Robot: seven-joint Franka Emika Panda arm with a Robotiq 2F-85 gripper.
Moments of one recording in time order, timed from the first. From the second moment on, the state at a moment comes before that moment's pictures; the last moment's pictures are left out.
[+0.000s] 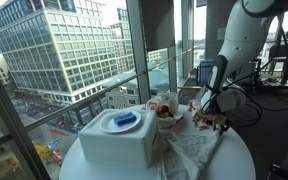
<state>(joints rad) -0.07 0.69 -0.30 -2.21 0.12 2.93 1.06</state>
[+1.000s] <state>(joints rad) 0.11 0.69 -0.59 -2.22 0.09 2.77 1.21</state>
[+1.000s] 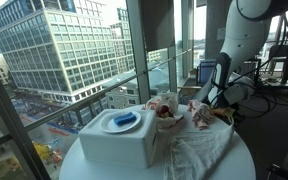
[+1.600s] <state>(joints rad) 0.48 0.57 -0.81 -2.41 -0.11 2.95 1.28</state>
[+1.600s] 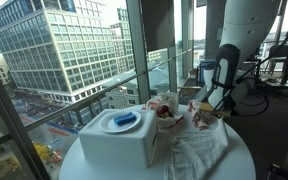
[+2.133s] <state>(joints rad) 0.98 0.47 -1.04 -2.59 -0.14 3.06 1.21</state>
